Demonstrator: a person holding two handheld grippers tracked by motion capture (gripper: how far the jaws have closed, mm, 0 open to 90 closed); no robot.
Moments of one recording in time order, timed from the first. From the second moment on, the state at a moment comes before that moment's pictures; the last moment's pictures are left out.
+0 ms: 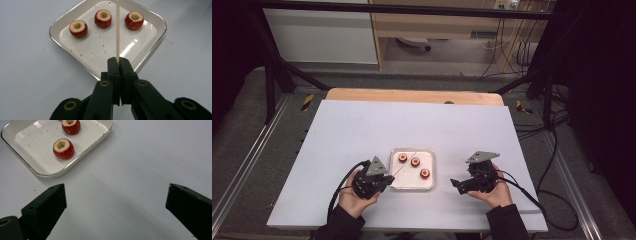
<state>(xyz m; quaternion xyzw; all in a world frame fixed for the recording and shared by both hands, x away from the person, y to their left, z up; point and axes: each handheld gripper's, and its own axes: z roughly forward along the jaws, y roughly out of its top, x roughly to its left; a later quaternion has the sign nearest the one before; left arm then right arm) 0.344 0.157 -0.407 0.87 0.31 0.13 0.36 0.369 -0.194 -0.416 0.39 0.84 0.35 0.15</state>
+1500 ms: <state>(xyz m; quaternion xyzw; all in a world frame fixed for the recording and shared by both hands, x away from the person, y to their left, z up) 0.338 0.185 -0.421 0.84 0.34 0.15 0.40 0.415 -0.080 -0.400 0.38 0.89 0.25 0.05</state>
